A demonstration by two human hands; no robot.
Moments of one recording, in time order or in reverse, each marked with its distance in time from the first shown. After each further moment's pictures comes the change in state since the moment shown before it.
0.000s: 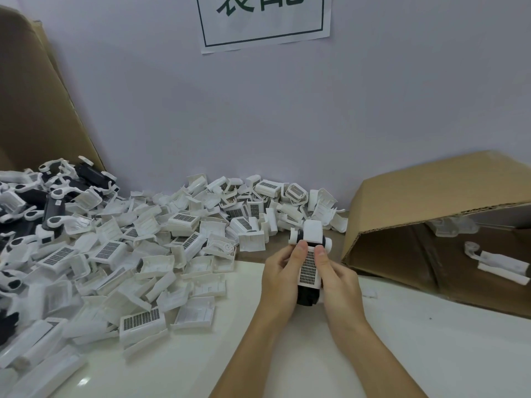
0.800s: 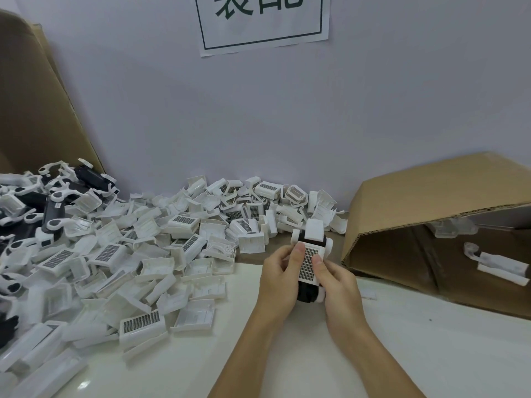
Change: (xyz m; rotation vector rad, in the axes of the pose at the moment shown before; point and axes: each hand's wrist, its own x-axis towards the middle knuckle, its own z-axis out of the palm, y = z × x) left_hand 0.005 -0.004 -0.005 0.123 0.016 -0.004; right_hand 0.006 0.010 -0.009 0.051 -0.077 0.004
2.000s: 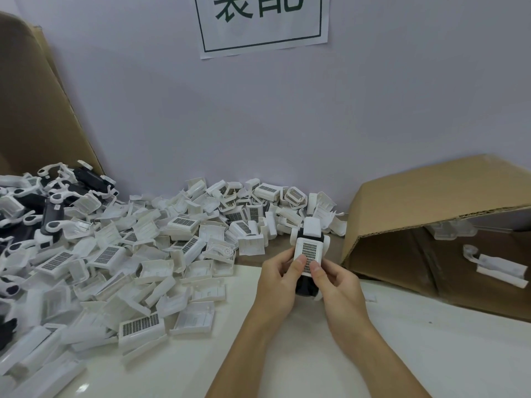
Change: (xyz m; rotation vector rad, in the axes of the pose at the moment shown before) left_hand 0.000 -0.002 -0.006 -0.008 -0.116 0.015; right_hand 0.001 0.000 -0.003 -0.070 -0.003 -0.027
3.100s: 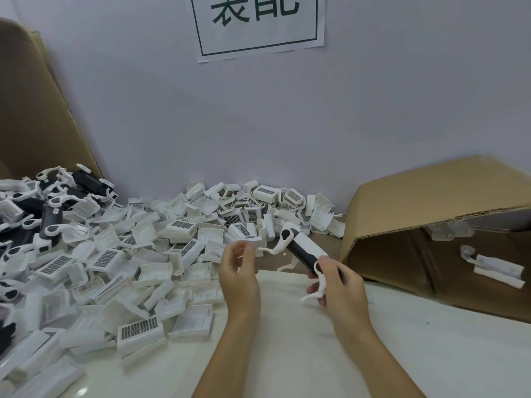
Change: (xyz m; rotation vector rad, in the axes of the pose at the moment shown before) left_hand 0.010 0.000 -0.027 -0.090 0.641 0.044; right_hand 0.001 -0.008 -0.003 -0.099 0.185 0.045
